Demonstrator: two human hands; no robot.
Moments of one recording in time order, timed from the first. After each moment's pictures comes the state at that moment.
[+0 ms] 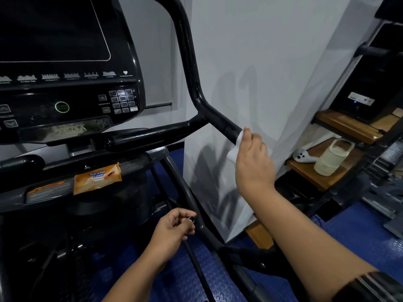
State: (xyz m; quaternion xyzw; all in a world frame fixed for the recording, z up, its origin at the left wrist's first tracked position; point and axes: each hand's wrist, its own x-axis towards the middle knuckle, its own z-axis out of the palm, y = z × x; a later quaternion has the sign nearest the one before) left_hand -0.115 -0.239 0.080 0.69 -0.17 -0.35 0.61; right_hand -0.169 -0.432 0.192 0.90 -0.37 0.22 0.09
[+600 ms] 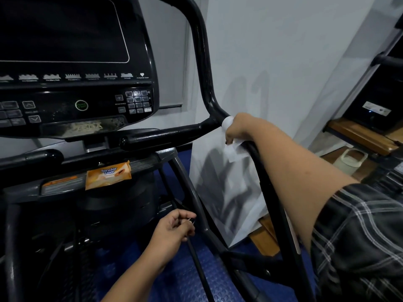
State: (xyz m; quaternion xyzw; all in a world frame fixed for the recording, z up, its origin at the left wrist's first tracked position) left_hand -0.110 -0.225 0.082 0.69 -0.15 -0.33 0.62; right_hand -0.085 -0.465 0.284 0.91 -0.37 -0.04 -0.18
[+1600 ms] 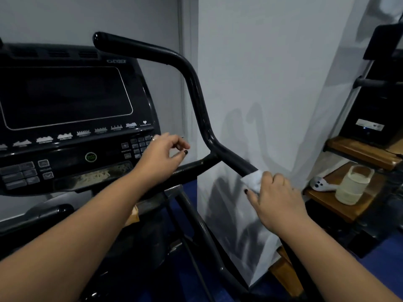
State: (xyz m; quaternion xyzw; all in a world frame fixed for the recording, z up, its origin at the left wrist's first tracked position) left_hand 0.033 -0.274 0.274 0.79 -0.46 0.08 0.40; right_hand -0.184 -0.434 0.220 0.91 -0.38 0.14 0.05
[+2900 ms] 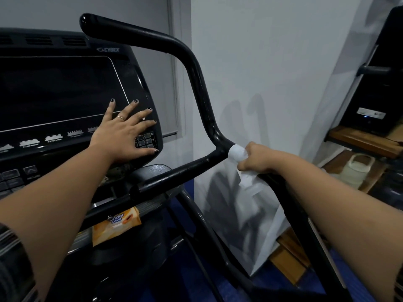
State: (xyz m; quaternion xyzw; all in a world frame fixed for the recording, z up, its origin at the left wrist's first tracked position) left_hand 0.193 -0.246 0.274 0.81 -0.48 0.32 -0.09; right_hand -0.088 -0.477 0.274 0.89 -0.38 -0.01 -0.24
